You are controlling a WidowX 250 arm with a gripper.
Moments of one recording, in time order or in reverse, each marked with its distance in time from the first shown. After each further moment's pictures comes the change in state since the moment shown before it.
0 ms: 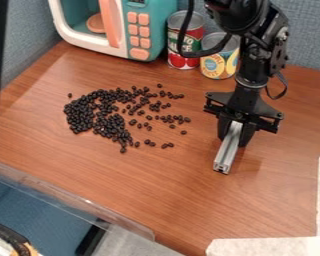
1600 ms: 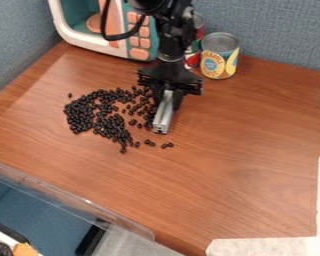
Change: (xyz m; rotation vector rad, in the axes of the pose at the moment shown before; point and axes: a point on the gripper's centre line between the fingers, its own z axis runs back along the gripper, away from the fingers) arm 0.017 0.143 -0.017 0.082 -0.057 0.230
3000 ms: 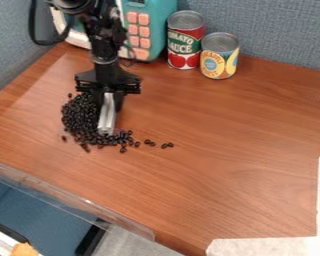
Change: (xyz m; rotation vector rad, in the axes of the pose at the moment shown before) arm -0.028 0.080 -0.003 0.004 0.051 0.195
